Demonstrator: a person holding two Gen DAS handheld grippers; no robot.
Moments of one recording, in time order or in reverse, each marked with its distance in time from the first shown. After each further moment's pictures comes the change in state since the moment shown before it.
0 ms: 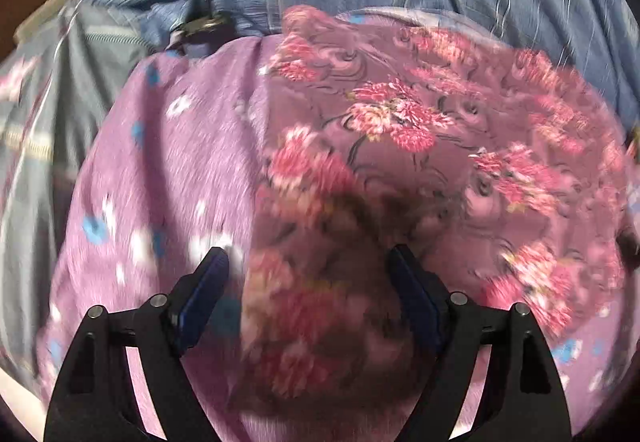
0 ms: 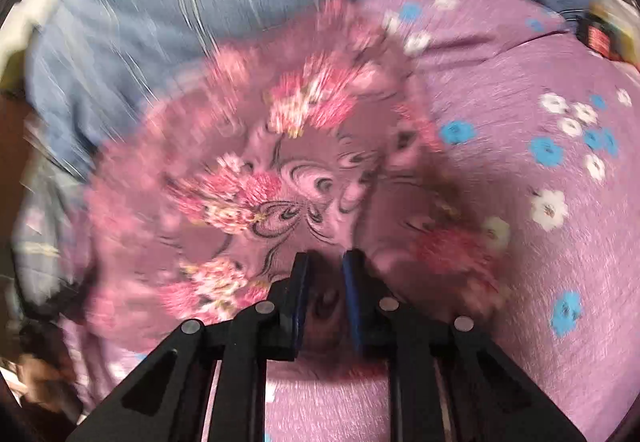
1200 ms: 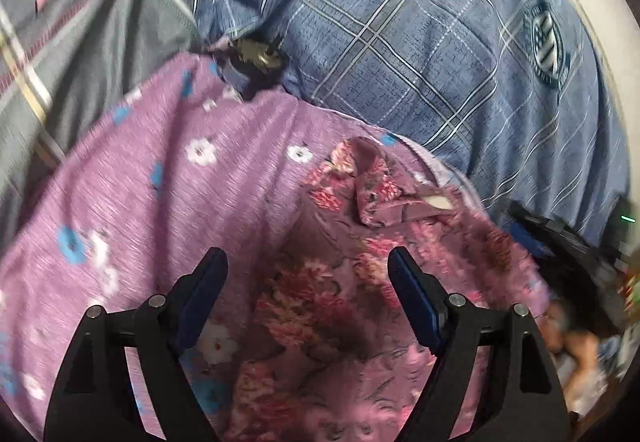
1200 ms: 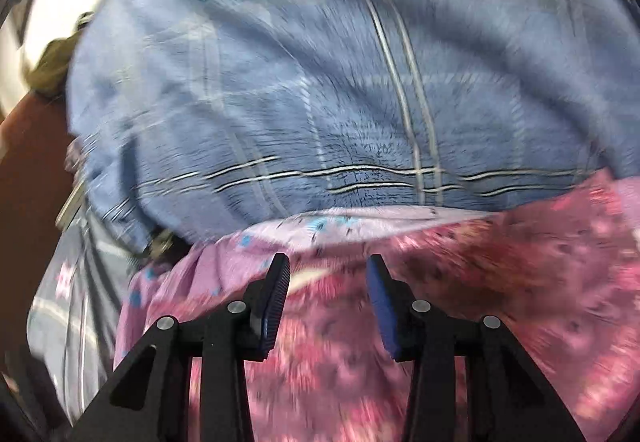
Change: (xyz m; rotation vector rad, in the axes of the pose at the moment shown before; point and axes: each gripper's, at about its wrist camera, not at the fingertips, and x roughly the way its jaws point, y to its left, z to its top) left arm -0.007 0.060 0.054 -0.407 -0.103 -0.230; right arm 0.074 0.184 0.123 -0.190 -0.162 0.169
